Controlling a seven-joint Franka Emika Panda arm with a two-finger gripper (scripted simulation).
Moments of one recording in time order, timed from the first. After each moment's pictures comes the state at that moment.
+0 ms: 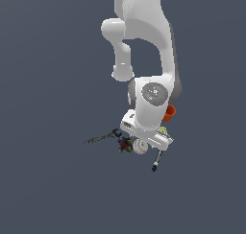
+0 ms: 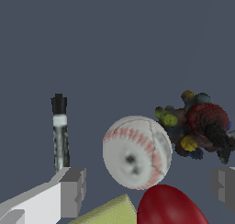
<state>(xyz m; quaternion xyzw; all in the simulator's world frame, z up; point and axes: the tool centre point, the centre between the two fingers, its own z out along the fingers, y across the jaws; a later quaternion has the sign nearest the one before) 0.064 0.083 0.098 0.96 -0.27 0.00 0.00</state>
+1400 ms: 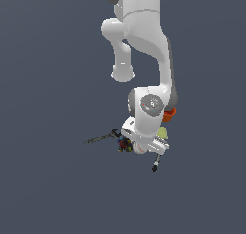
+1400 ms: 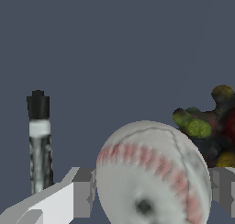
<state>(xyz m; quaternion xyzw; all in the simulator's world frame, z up) 0.066 0.084 0.054 0.96 -0.27 0.00 0.00</state>
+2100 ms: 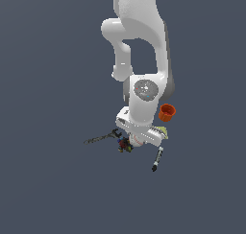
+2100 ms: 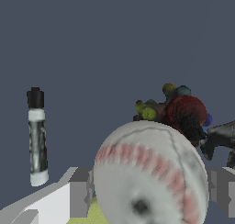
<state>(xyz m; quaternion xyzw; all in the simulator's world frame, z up) 0.043 0.063 0.092 0.96 -0.27 0.00 0.00</state>
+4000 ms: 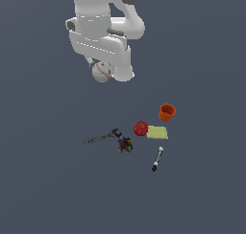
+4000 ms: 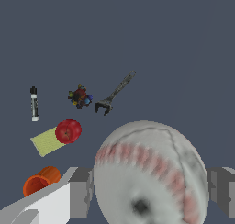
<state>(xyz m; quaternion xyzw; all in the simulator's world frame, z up) -0.094 -0.076 0.355 0.96 -0.27 0.00 0.00</state>
